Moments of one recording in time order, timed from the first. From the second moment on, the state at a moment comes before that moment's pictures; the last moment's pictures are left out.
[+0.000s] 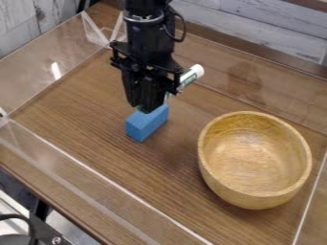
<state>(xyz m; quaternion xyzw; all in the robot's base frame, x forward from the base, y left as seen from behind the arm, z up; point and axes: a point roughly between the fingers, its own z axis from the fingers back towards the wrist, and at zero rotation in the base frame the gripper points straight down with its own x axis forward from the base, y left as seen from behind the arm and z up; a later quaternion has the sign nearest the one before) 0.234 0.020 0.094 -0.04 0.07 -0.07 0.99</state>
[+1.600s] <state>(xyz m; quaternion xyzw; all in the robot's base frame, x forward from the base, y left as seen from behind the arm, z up) 0.231 -0.003 0.116 -0.03 0.07 -0.08 0.99</state>
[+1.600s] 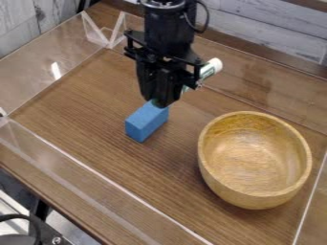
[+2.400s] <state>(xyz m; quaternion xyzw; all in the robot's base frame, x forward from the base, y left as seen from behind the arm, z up) 0.226 -0.028 0.139 -0.03 0.05 -0.08 0.99</state>
